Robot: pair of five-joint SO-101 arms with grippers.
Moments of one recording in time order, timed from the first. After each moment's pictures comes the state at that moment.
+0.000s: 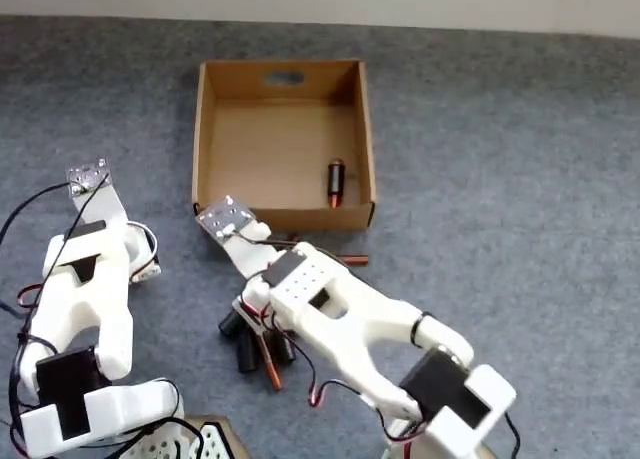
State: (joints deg) left arm -26.6 -8.4 49.7 43.9 5.8; right arm -51.9 1.8 33.7 45.6 1.0
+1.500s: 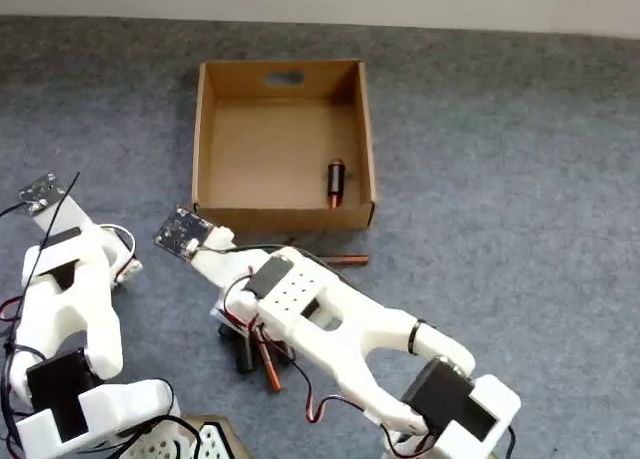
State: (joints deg) left arm -33.3 -8.4 49.7 43.7 16.8; right arm -56.1 -1.1 30.8 43.2 12.5
